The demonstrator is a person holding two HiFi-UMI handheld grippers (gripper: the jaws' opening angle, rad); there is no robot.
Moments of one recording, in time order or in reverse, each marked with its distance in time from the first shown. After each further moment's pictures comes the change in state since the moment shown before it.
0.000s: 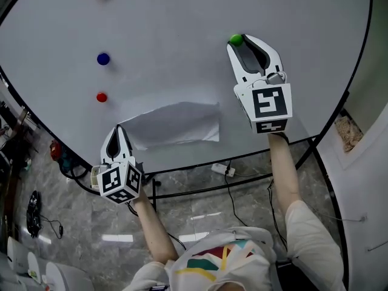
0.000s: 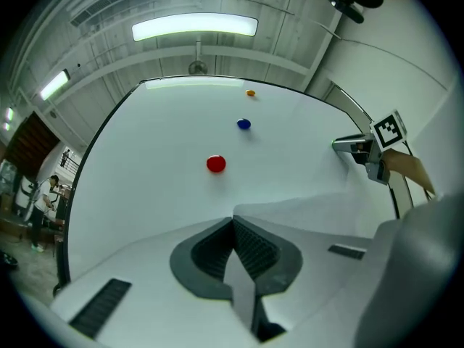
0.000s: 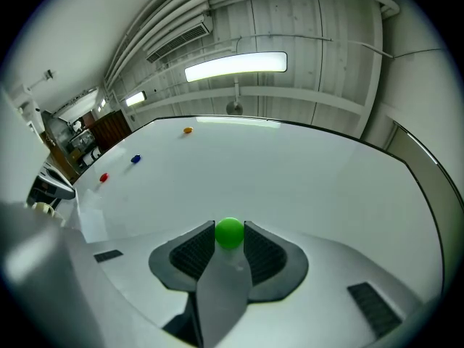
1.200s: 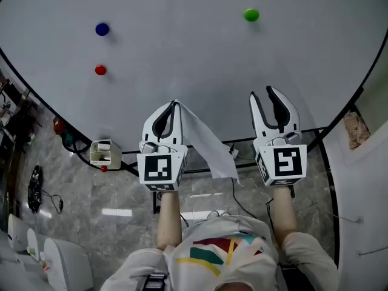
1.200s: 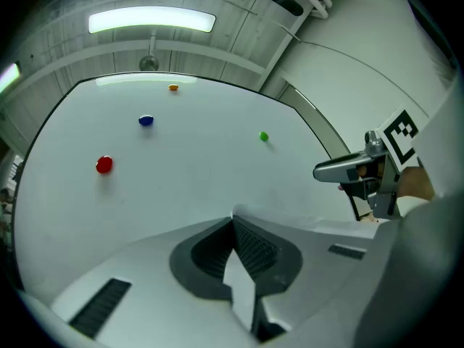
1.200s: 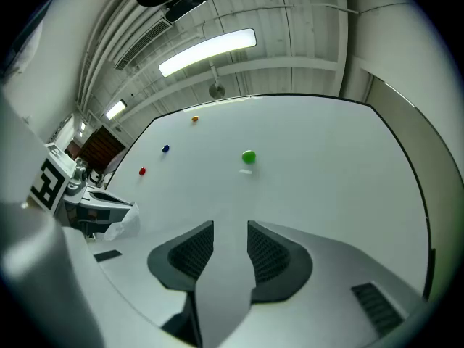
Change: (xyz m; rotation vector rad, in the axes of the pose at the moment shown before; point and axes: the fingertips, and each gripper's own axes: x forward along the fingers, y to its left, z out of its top) left arm 0.002 -0.159 -0.017 0.152 0.027 -0.299; right arm -0.123 0.054 -0.092 0.255 0.190 0.057
